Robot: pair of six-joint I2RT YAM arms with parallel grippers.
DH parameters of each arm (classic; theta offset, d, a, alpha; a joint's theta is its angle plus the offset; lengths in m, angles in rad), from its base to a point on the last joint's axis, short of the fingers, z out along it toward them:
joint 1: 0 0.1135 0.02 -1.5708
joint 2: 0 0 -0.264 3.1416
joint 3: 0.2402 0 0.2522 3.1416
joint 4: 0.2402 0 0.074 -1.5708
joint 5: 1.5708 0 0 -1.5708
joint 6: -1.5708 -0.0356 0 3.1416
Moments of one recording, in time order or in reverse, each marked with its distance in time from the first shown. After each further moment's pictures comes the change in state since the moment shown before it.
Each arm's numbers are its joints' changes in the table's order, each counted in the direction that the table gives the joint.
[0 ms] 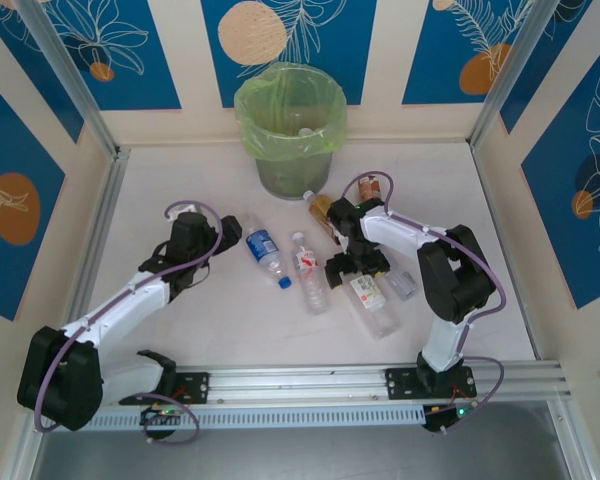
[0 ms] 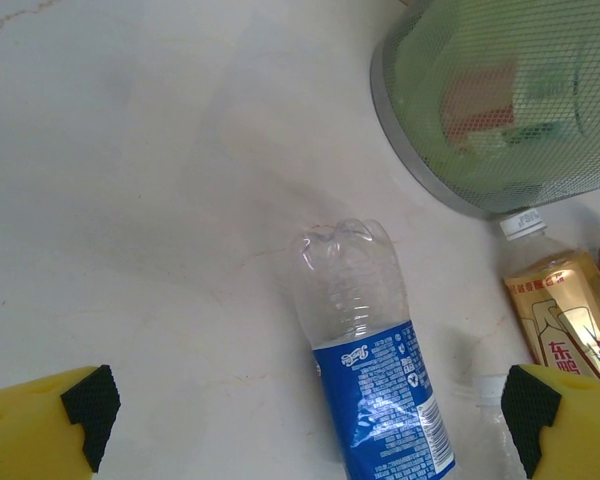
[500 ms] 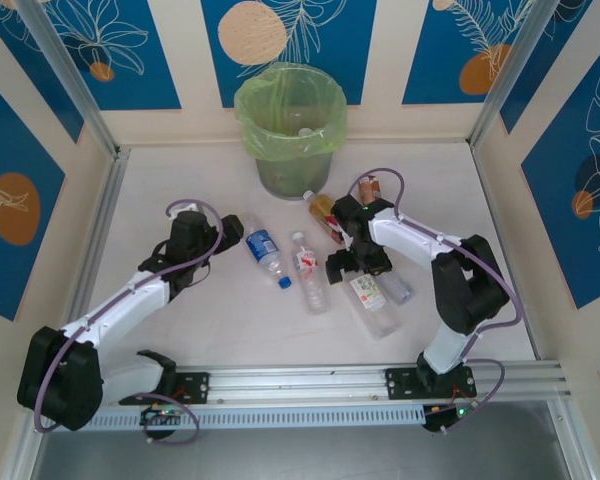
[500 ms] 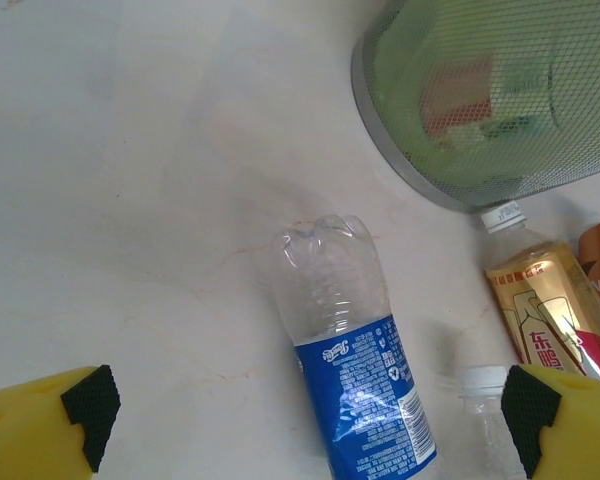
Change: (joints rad) left arm 0.000 0.000 0.010 -0.005 0.030 -0.008; right arm 0.001 -0.087 -0.023 -0.021 -0.008 -0.057
